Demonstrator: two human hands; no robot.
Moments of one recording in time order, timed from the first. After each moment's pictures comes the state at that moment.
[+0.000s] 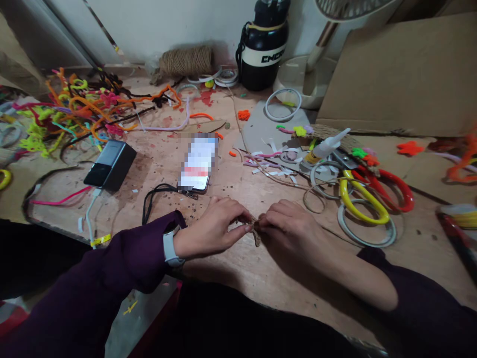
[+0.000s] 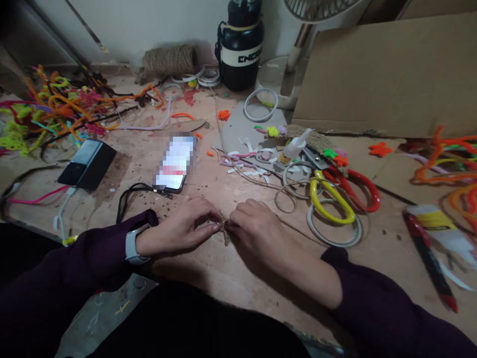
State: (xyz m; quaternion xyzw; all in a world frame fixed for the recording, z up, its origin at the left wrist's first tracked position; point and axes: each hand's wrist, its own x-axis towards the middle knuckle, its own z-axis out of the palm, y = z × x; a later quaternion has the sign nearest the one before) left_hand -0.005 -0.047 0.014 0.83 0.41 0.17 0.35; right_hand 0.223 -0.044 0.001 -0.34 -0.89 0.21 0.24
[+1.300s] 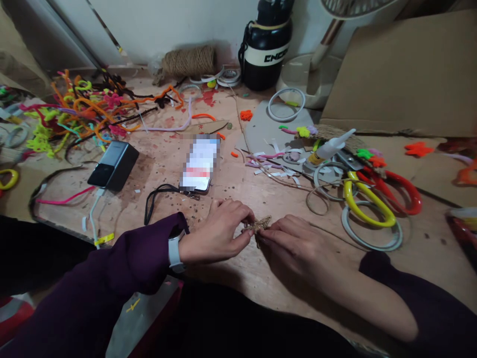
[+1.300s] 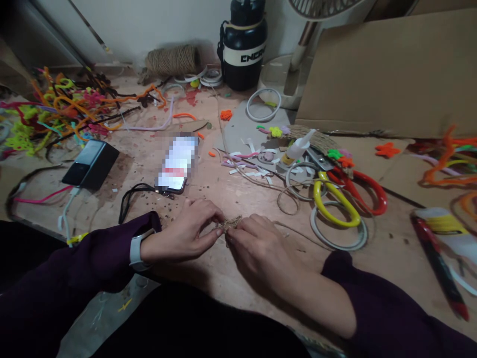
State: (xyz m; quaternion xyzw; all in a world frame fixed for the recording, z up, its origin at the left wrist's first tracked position) left_hand 0.003 -0.055 0.013 0.83 0.44 0.15 0.32; right_hand 0.223 -0.068 0.007 -0.33 -0.88 0.18 0.28
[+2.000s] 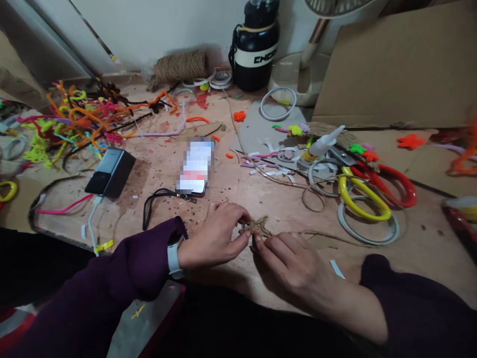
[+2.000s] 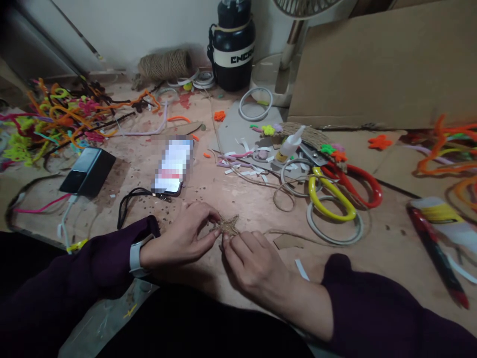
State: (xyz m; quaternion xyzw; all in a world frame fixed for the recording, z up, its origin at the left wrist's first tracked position) left_hand 0.005 -0.059 0.011 0.82 0.44 0.17 0.31; right_hand 0.217 -0.095 0.000 -0.29 -0.93 -0.03 0.23
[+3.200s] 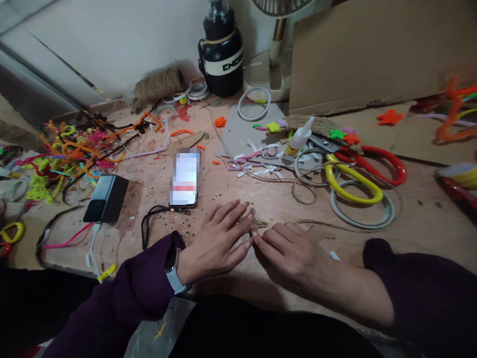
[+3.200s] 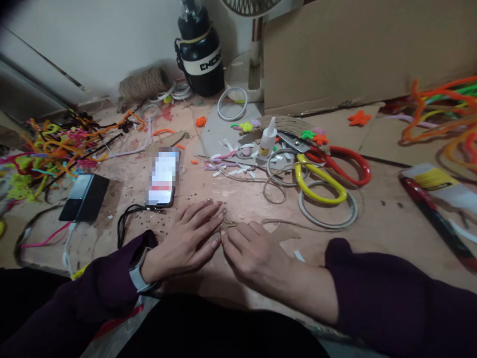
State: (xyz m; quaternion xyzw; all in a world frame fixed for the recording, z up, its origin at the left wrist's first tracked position) left_hand 0.002 -0.060 0.002 0.92 0.35 0.11 0.11; right_hand 0.220 -0.088 -0.010 -0.32 -0.90 -0.03 0.28
